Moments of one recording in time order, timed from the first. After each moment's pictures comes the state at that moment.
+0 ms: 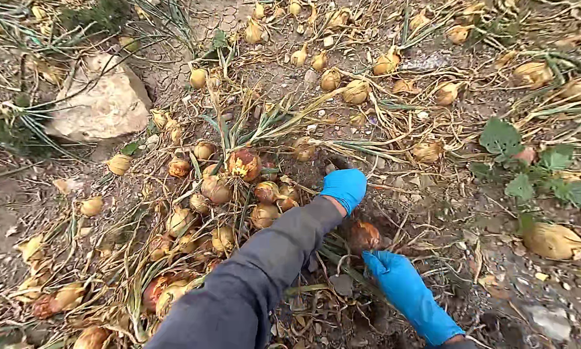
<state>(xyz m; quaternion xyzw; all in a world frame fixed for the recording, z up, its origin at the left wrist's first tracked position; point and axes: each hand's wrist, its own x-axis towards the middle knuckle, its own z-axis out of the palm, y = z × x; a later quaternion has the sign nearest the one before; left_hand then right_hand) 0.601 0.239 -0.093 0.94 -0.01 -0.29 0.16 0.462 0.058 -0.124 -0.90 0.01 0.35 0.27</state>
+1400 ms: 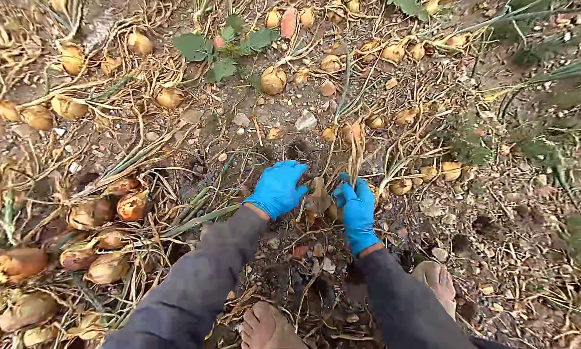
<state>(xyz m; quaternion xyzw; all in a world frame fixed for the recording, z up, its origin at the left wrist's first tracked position) 0.388 -0.003 -0.103 0.80 -0.52 -0.25 0.14 0.195 -0.119 -0.123 -0.69 0.48 -0.17 0.52</state>
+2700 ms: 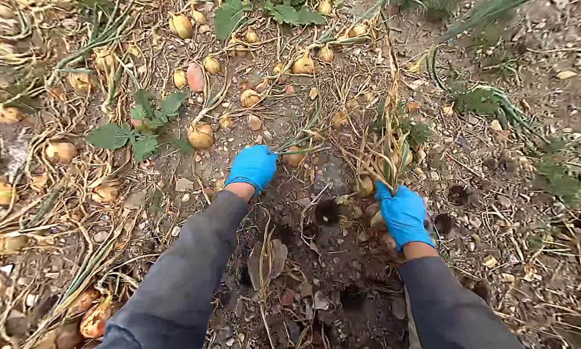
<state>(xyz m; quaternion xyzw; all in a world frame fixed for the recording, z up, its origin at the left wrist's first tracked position) 0.426 -0.199 -0.069 0.84 -0.44 -0.31 0.03 0.081 -0.261 -0.119 -0.68 0.70 -0.02 0.20</state>
